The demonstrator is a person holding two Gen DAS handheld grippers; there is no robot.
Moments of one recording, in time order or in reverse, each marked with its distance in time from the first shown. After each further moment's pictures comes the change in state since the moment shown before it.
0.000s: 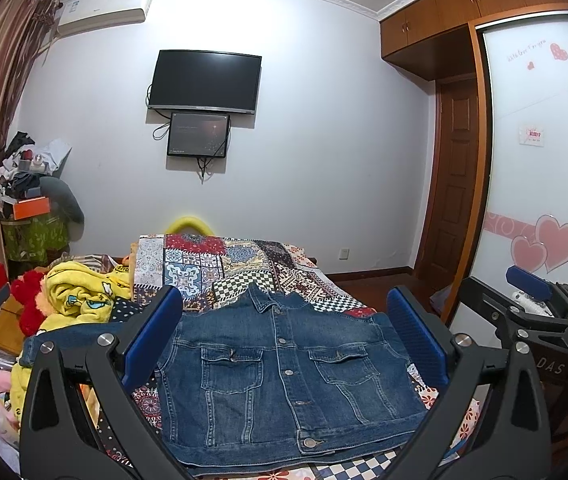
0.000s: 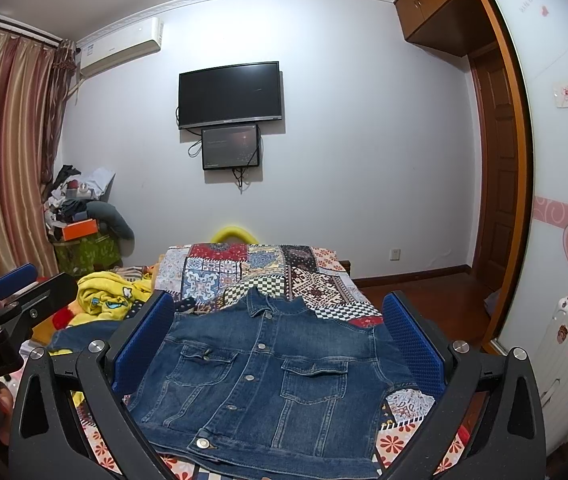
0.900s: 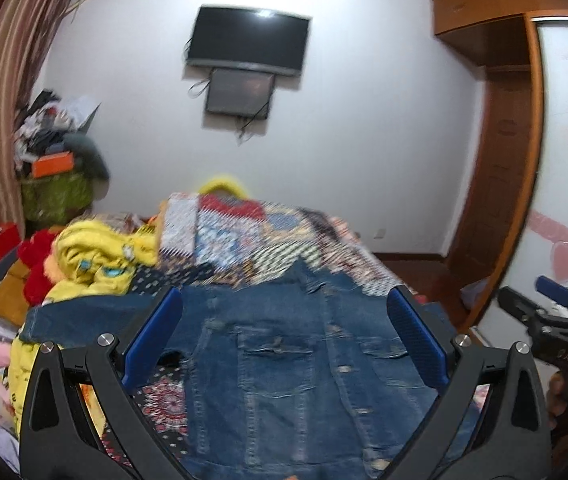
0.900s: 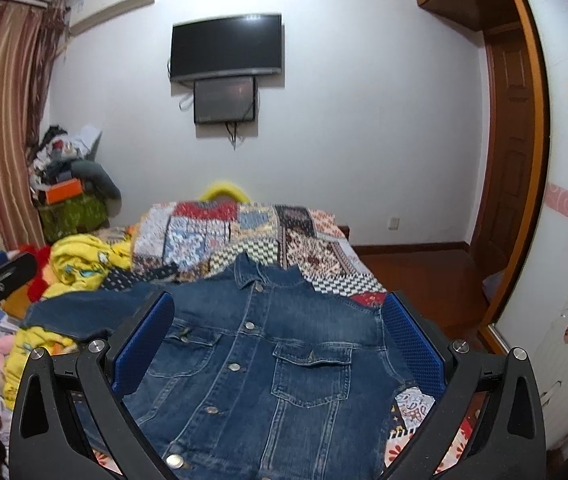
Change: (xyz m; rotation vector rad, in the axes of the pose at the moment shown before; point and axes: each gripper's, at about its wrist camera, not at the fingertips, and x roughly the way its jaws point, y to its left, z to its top) left arm 0.098 0.086 -0.023 -0.101 0.143 0.127; right arm 0.095 0.002 -0.015 -0.049 0.174 -0.028
